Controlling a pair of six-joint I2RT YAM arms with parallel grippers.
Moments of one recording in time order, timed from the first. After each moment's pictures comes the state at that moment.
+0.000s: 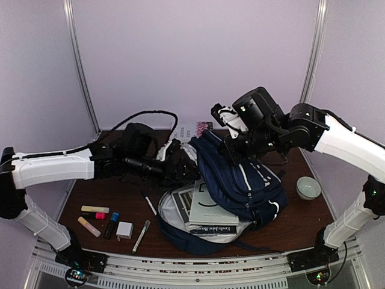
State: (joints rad) left arm -0.92 1.44 1.08 -0.22 0.43 -0.85; right arm 1.06 1.48 1.61 -0.86 0.26 0.26
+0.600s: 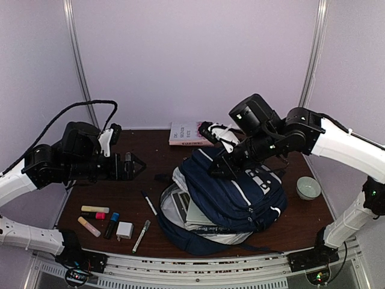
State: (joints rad) left arm -0.92 0.95 1.02 -0.68 -0.17 -0.65; right arm 1.06 1.48 1.57 -0.89 -0.05 0.17
